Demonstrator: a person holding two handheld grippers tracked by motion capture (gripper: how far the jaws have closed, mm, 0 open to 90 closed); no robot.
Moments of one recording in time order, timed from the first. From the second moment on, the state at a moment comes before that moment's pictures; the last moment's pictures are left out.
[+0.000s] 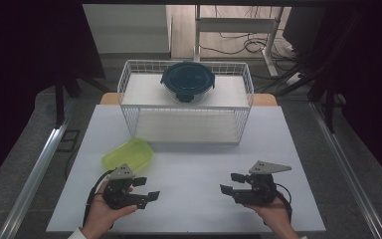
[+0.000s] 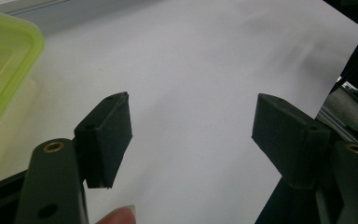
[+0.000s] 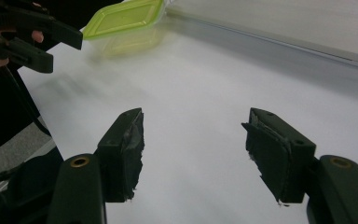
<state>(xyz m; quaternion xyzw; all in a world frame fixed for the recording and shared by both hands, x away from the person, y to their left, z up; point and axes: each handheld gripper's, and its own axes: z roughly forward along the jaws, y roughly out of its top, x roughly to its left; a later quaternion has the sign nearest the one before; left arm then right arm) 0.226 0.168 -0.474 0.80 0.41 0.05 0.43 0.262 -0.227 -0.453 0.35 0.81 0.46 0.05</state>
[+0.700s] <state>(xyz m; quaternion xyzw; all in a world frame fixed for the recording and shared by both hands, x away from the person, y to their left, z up) 0.258 0.190 -0.452 0.80 0.44 0.09 0.40 0.264 -0.224 -0.449 0.36 0.81 0.46 0.05</state>
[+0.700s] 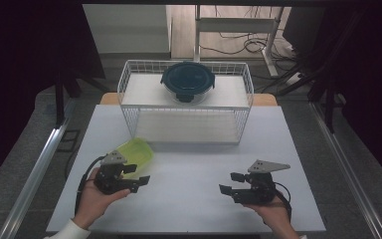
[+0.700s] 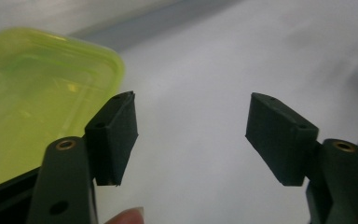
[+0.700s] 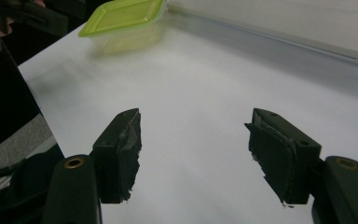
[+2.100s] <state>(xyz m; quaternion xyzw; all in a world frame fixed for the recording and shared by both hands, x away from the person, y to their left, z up) 0.399 0.248 -0.482 0.83 0.50 0.14 0.22 0.261 -0.229 -0.454 0.37 0.81 0.45 0.04</state>
